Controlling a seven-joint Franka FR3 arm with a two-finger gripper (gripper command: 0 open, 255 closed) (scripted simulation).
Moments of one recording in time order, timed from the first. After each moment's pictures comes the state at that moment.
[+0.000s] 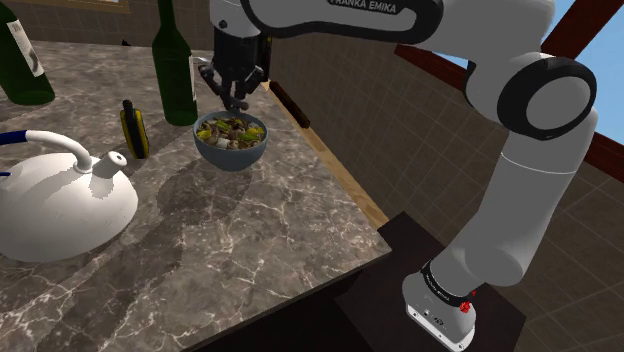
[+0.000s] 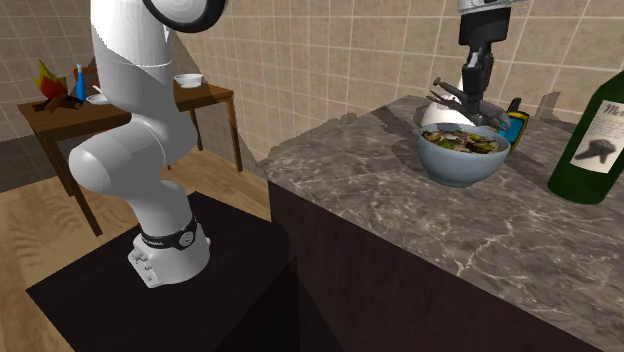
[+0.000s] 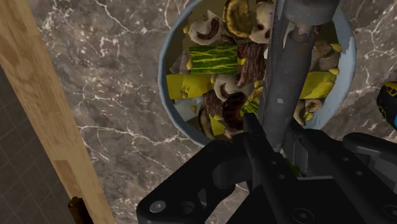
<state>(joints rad) 0.17 0.31 0.55 -1.36 -0.29 1.73 0.87</state>
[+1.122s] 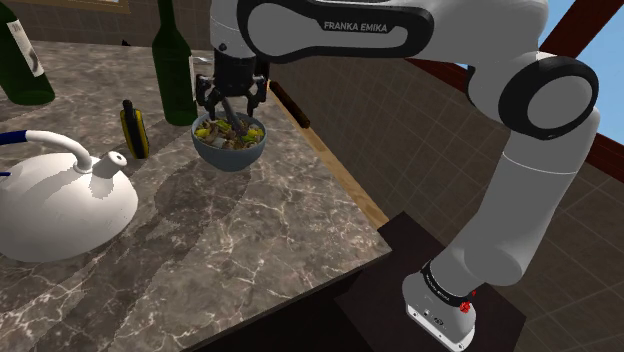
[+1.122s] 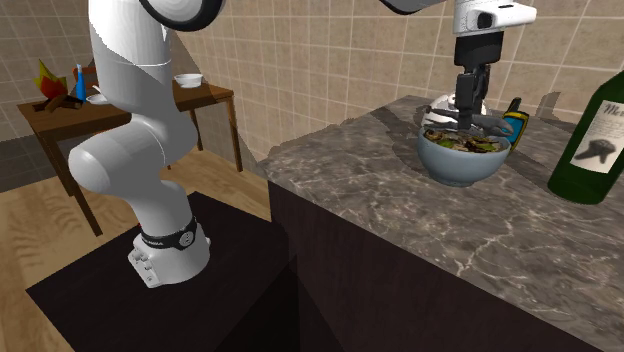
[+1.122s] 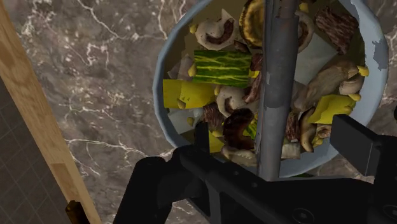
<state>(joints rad) 0.15 0.30 0.55 -1.46 -0.29 1.83 0.89</state>
